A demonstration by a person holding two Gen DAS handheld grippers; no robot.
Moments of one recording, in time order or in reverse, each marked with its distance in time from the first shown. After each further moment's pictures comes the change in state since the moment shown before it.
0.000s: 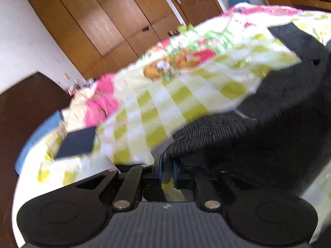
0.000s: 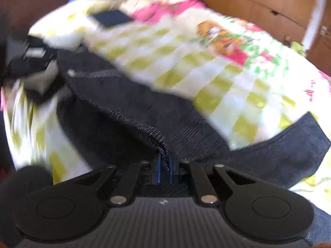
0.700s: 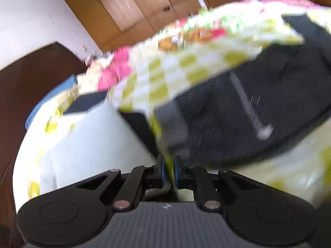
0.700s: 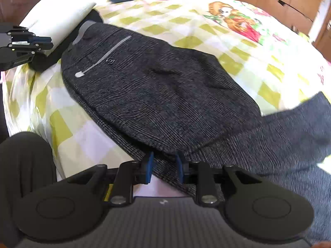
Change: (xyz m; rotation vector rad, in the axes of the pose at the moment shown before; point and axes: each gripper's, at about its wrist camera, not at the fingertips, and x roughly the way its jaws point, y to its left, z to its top) left arm -0.030 -0.032 -0.040 -0.128 0.053 0.091; right arm 0.026 0.027 -0.039 0.043 0.043 0.005
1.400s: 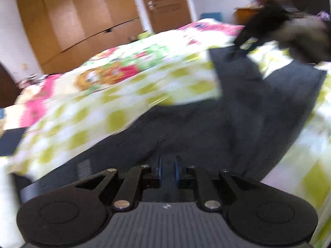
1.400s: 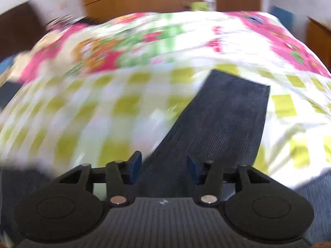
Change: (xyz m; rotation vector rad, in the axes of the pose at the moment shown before) left arm -0.018 -0.160 0.109 0.006 -0.099 -0.393; right arm 0.006 -0.271 0.048 0.628 -0.135 -0.245
